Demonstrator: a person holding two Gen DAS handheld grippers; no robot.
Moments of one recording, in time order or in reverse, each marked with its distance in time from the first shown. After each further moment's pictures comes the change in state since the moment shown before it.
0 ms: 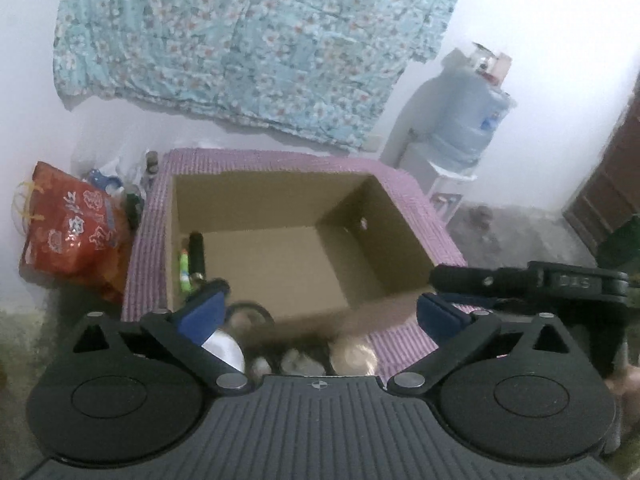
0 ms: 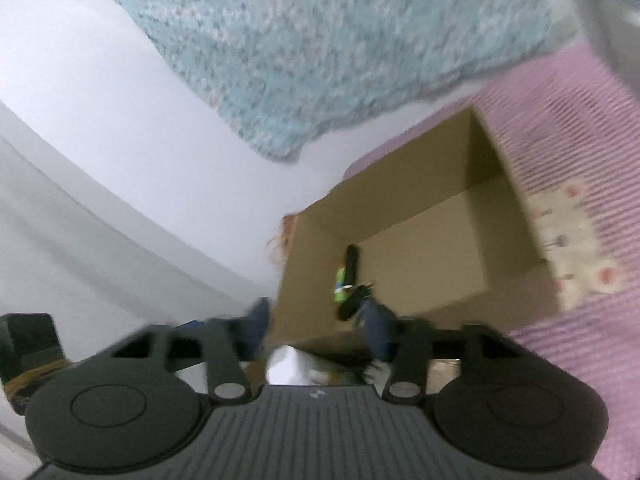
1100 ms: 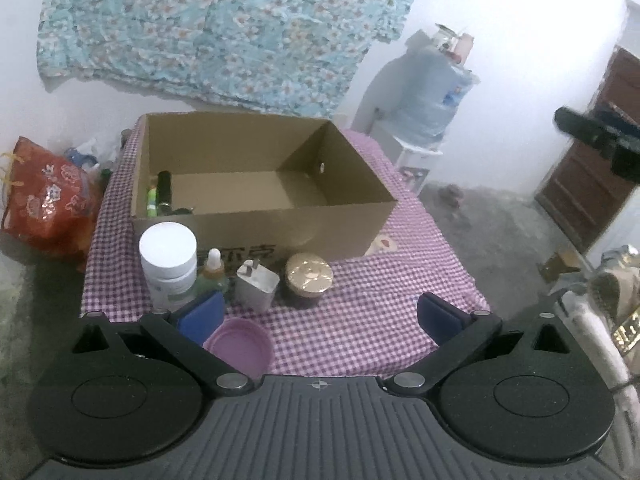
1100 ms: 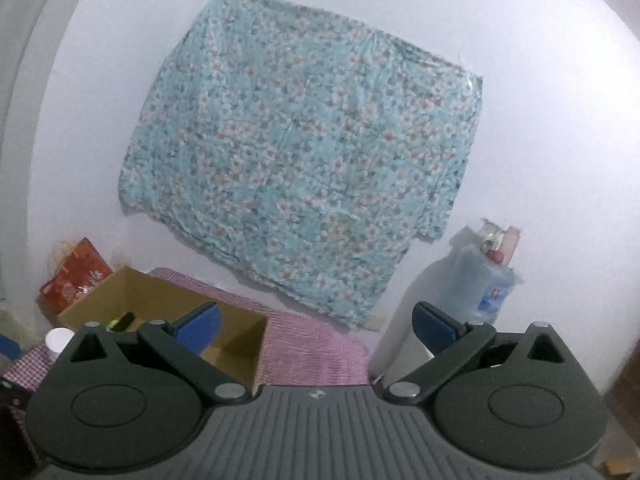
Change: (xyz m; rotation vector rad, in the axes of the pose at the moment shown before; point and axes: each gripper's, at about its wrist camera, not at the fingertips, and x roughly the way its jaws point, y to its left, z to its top) left arm -0.021 -0.018 -0.083 0.024 0.000 -0.080; right arm -0.120 0.117 -0.078 -0.835 -0.475 -0.699
